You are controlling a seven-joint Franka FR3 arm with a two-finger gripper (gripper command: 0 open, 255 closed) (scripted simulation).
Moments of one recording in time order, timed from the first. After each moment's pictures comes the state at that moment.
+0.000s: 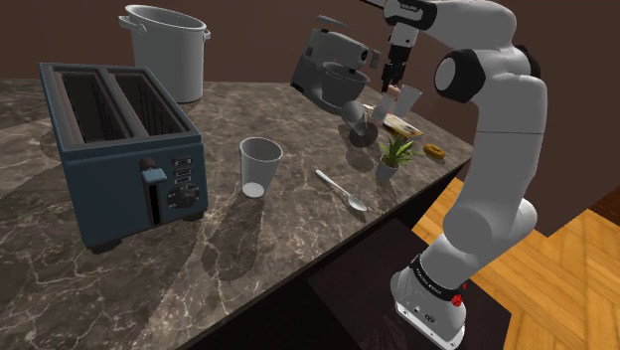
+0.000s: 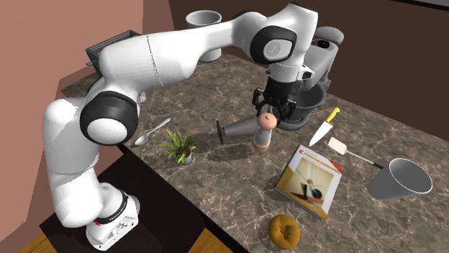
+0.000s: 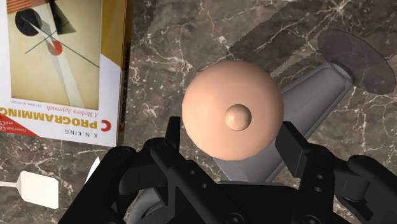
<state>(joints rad) -0.29 0.52 -0.41 -1.07 0.06 1.43 -0.72</state>
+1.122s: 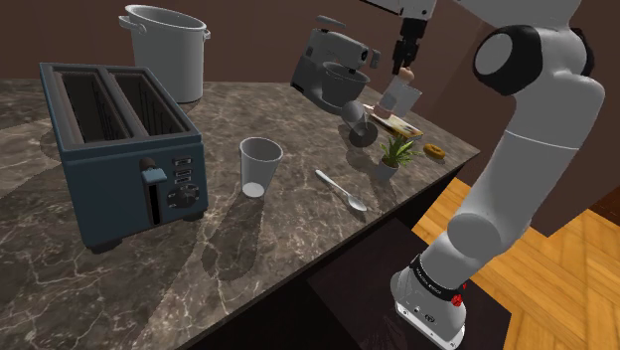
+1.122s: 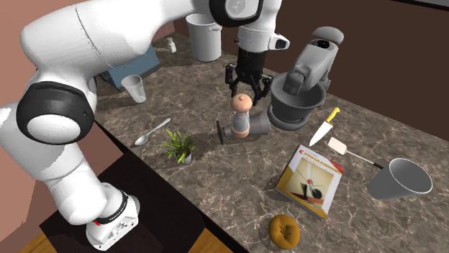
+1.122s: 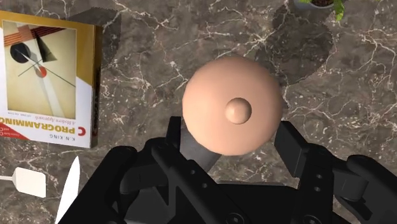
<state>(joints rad) -0.15 0.23 -0.40 -1.24 -0.03 1.32 -0.62</state>
